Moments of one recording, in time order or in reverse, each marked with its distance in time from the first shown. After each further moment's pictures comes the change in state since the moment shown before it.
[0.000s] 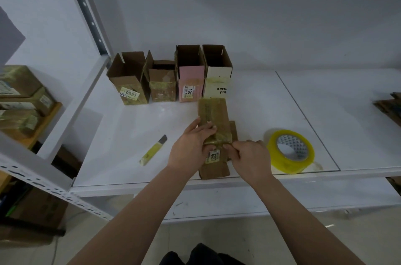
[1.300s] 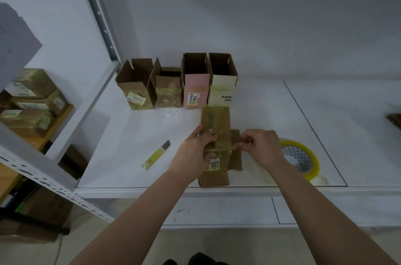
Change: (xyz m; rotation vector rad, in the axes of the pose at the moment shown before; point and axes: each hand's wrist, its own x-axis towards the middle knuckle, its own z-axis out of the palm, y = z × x) left_hand 0.004 0.011 -0.009 -0.015 -0.088 -0.113; right_hand 0.050 0.043 -0.017 0.229 -0.313 0.170
